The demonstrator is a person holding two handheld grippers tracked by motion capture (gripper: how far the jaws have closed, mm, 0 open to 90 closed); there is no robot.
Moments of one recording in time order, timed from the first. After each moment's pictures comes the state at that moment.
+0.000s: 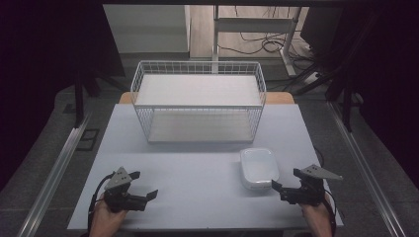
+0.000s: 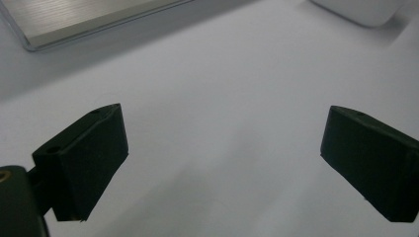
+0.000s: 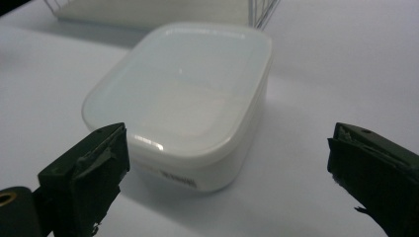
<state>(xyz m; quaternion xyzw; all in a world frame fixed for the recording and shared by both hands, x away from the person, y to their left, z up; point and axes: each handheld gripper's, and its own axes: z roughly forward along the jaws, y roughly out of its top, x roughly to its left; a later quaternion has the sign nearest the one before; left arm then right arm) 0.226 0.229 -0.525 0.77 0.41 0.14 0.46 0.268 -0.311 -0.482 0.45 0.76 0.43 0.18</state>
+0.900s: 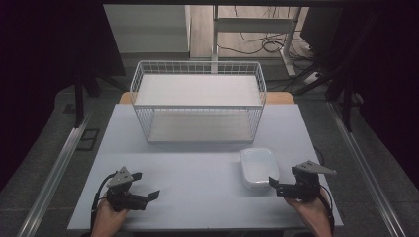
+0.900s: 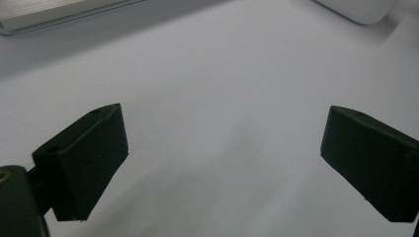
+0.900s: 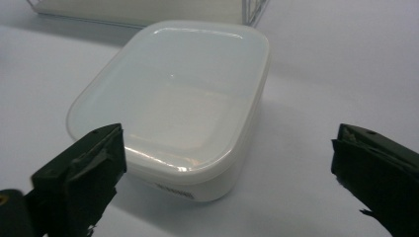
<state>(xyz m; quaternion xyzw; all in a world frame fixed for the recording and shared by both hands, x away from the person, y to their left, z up) 0.231 0.226 -0.531 0.78 0.41 0.12 0.46 0.280 -0.300 -0.479 0.48 0.76 0.40 0.18</state>
